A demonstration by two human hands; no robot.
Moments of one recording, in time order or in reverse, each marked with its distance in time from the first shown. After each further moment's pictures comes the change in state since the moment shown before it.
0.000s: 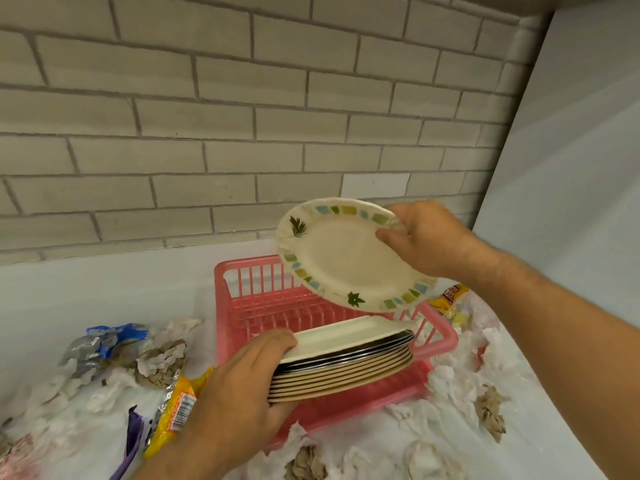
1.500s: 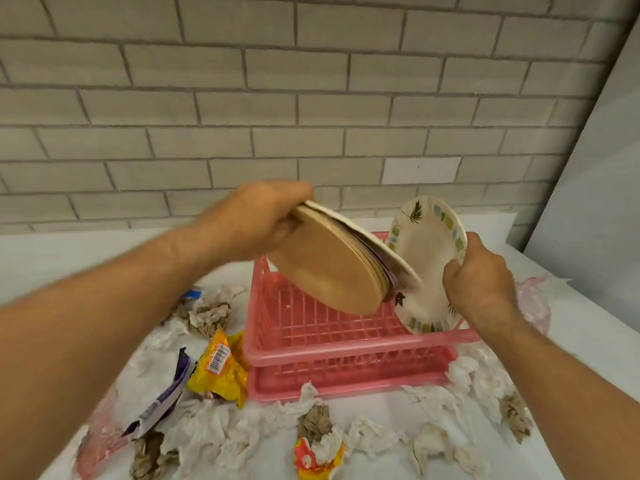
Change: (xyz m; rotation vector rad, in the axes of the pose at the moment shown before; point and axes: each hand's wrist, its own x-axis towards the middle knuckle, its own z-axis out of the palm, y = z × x) left_hand 0.125 0.015 -0.097 0.373 -0.075 0.221; right_hand -0.046 0.056 0.062 0.042 0.195 0.447
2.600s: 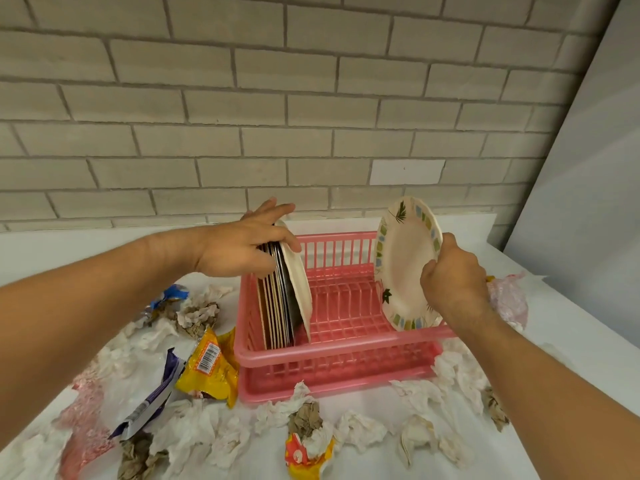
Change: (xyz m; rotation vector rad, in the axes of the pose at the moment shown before) left_hand -0.016 -0.018 0.011 -0.277 -0.563 -0.181; right_hand 0.000 -0.006 0.010 -0.086 0.001 0.013
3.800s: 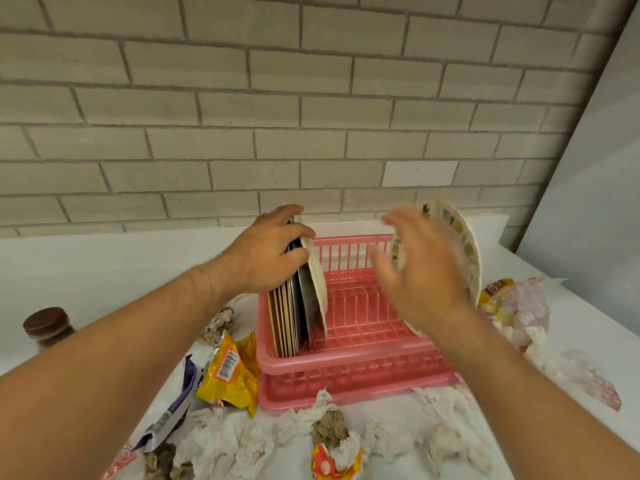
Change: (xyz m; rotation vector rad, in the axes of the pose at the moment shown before) left_hand 0.013 -0.012 0.032 0.003 0.444 -0.092; right_hand -0.051 -0.075 -0.016 0.347 0.092 -0.543
